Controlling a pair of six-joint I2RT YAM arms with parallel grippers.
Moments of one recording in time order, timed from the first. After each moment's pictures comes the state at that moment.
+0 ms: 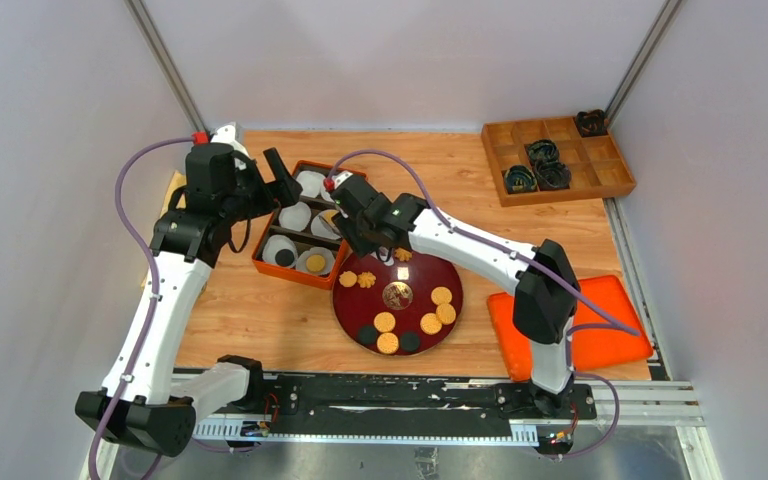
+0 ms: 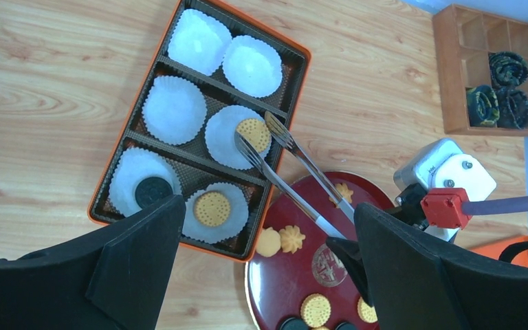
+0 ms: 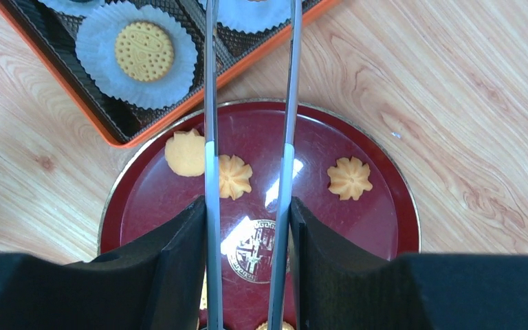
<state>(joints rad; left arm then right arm) -0.18 1.08 1.29 -0.71 0.01 -0.45 0.97 1.89 1.72 -0.71 0.22 0.16</state>
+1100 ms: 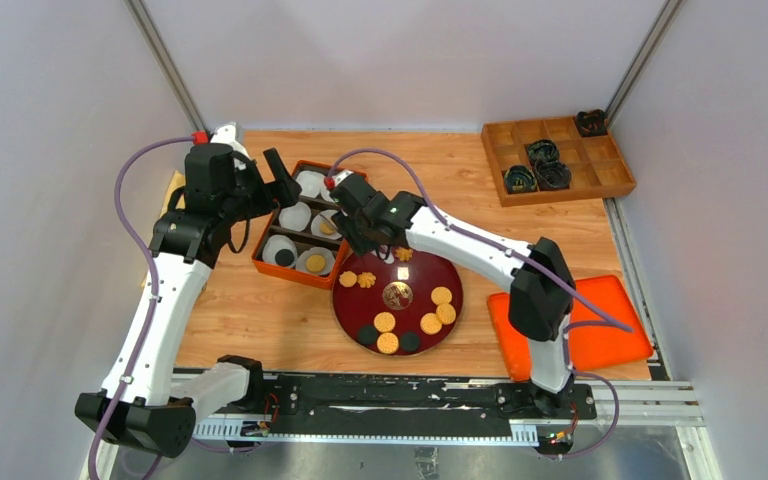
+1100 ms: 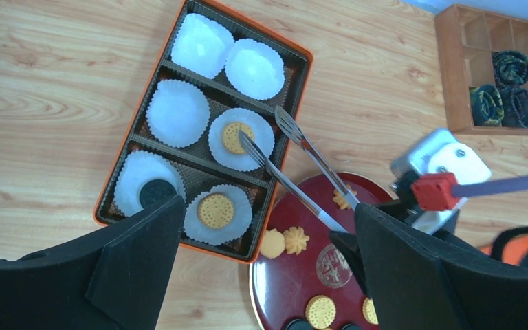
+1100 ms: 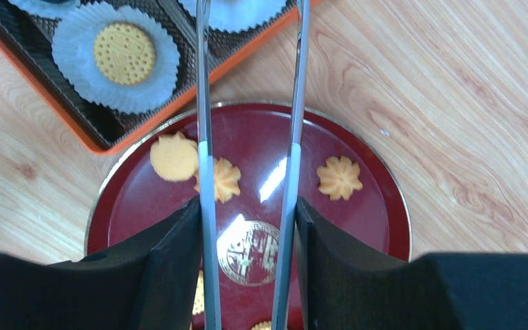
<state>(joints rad) -0.18 1.07 1.29 -0.71 0.01 -0.43 0.96 1.95 1.78 -0.73 0.24 0.16</state>
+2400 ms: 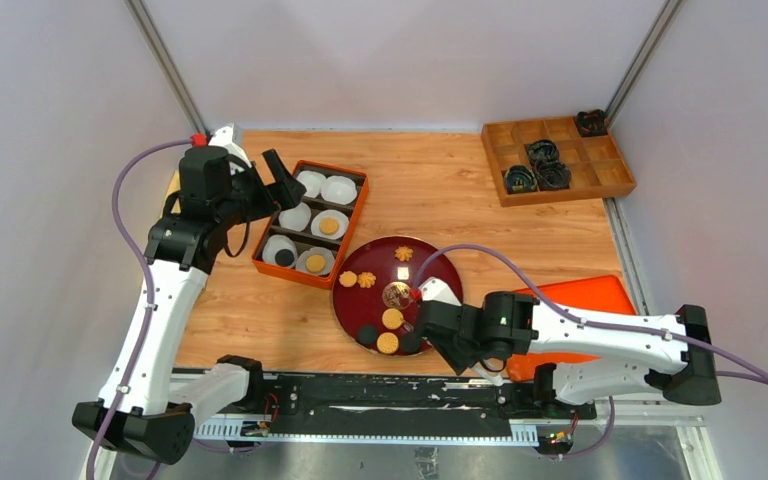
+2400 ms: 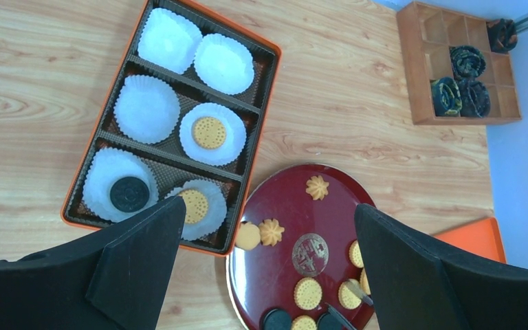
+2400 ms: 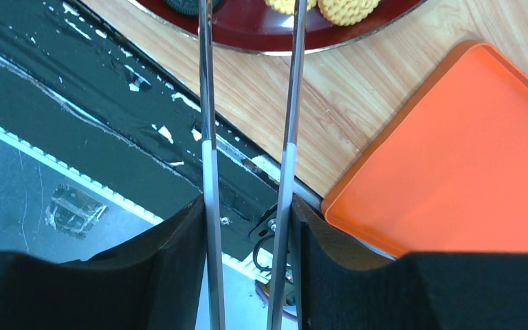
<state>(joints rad) -0.18 1.04 1.29 -0.71 0.09 -0.46 1.36 1.14 1.01 -1.14 0.28 0.56</state>
